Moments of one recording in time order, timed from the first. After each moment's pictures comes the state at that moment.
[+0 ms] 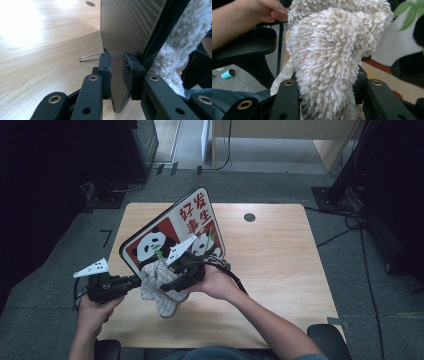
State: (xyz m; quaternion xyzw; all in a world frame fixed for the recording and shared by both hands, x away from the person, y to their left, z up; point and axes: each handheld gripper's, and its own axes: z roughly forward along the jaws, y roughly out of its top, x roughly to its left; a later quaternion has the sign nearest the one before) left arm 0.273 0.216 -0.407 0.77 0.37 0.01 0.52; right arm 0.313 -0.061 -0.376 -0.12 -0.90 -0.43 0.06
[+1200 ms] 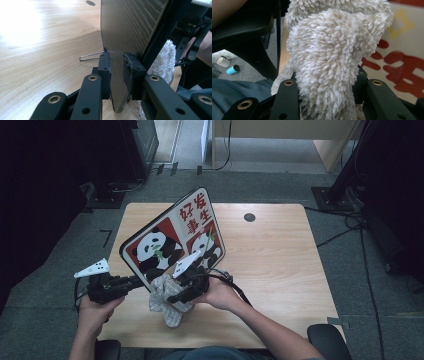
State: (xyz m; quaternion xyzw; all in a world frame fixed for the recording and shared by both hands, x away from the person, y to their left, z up) left arm 0.273 0.215 -0.408 0.77 0.37 0.01 0.52; right arm 0.304 -0.069 -0.426 -0.13 -0.90 -0.41 0.09
